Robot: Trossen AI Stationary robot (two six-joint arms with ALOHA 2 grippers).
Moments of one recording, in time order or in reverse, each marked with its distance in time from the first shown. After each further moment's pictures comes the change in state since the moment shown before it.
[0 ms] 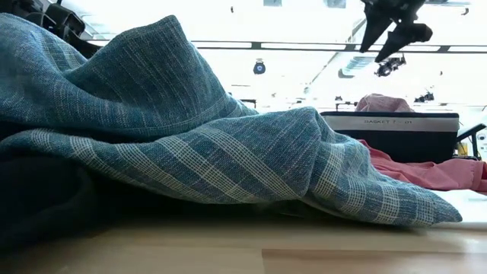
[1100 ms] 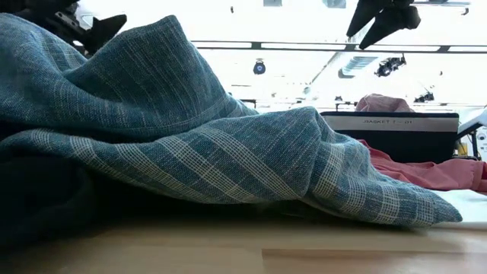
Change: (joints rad) left arm 0.000 0.178 0.089 0.301 0.367 -0.166; right arm 0.506 0.117 0.000 0.054 0.263 0.198
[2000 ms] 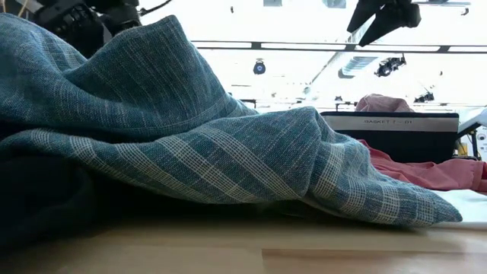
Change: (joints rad) left arm 0.000 0.735 0.551 -0.861 -0.123 0.214; right arm 0.043 0.005 0.000 0.006 -0.005 0.020
